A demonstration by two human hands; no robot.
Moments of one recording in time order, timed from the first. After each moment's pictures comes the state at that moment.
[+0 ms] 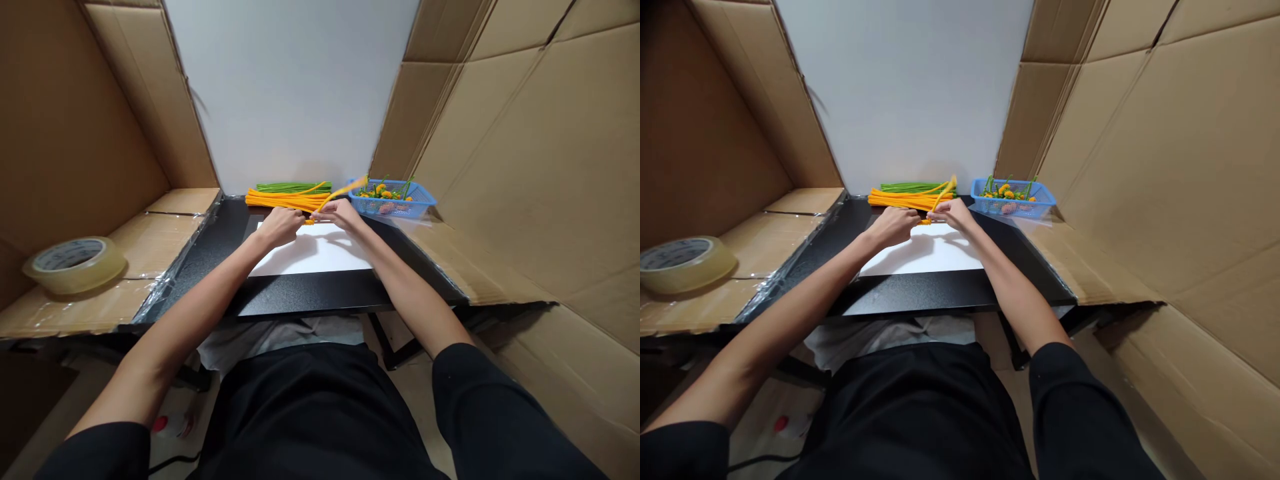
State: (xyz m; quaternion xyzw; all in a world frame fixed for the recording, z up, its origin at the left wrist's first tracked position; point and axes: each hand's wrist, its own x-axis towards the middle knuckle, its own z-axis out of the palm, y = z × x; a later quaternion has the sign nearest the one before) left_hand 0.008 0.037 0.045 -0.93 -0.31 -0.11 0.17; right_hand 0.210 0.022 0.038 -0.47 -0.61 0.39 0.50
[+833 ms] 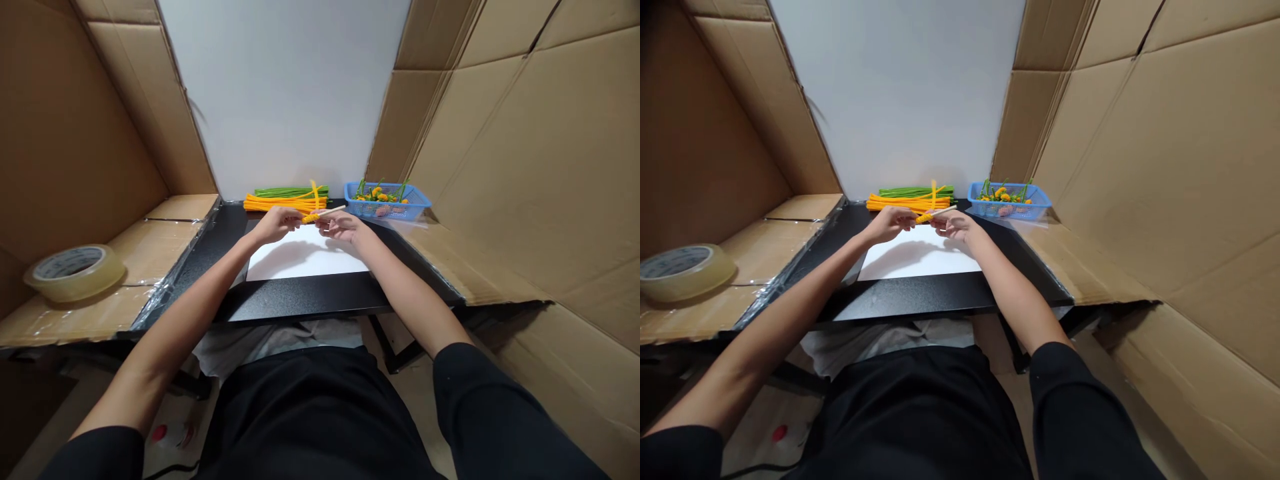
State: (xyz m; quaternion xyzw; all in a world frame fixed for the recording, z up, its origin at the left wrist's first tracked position) left_hand -0.001 0.060 0.043 -0.90 -0.22 -0.31 -0.20; right_hand 0.213 0.021 0.037 -0.46 -0.39 0.62 0.50
